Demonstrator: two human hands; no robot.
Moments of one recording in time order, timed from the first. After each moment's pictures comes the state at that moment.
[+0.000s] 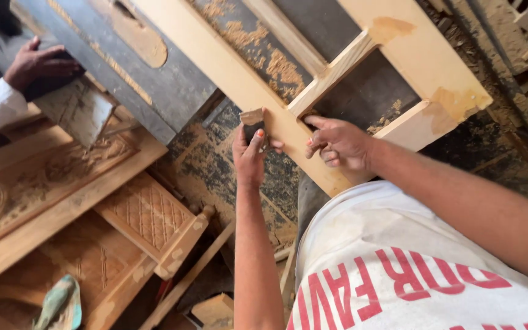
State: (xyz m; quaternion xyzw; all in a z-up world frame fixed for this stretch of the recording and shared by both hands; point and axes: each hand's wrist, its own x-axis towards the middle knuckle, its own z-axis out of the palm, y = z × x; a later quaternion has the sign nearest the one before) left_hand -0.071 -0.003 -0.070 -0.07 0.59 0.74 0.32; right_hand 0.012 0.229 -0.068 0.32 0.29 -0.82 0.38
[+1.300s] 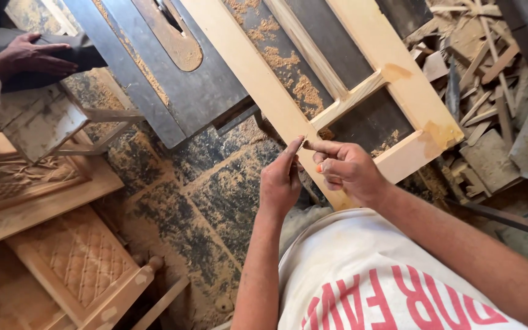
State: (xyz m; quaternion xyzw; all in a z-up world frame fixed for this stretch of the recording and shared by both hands) left_hand -0.037 -0.019 -0.013 0.21 0.80 0.56 0.12; right_hand 0.014 0.158 0.040 0.27 0.46 -0.83 0.17
